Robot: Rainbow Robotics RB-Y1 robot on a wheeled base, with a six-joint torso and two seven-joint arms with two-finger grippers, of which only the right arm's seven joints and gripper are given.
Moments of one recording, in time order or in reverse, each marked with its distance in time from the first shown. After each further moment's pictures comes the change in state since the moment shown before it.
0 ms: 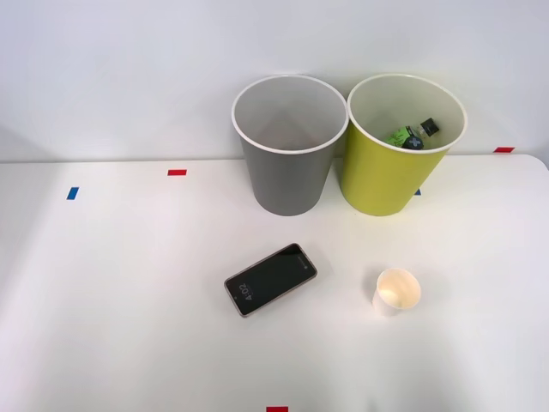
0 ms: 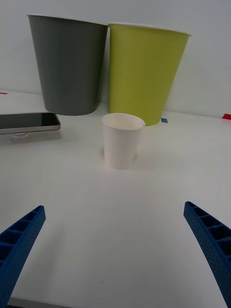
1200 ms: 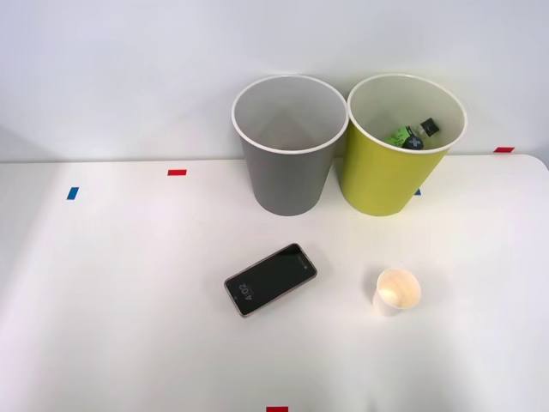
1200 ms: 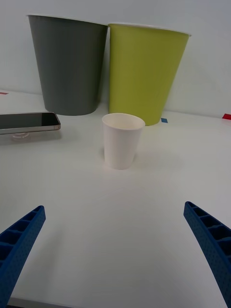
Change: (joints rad) arm 0.000 0.000 0.000 0.000 0.000 0.000 0.000
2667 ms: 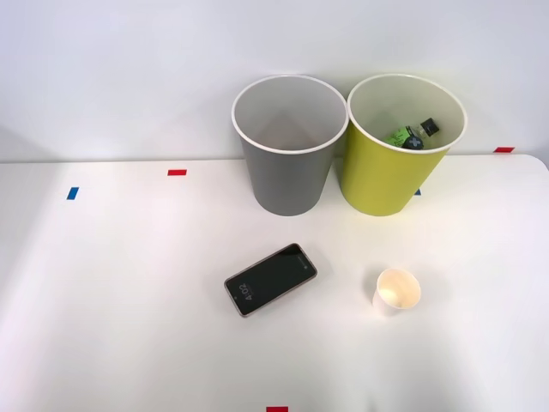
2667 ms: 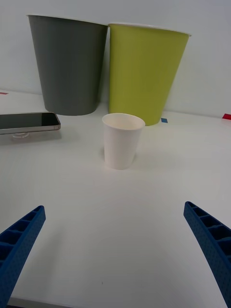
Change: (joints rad) arm 0.000 0.000 0.000 0.000 0.000 0.000 0.000
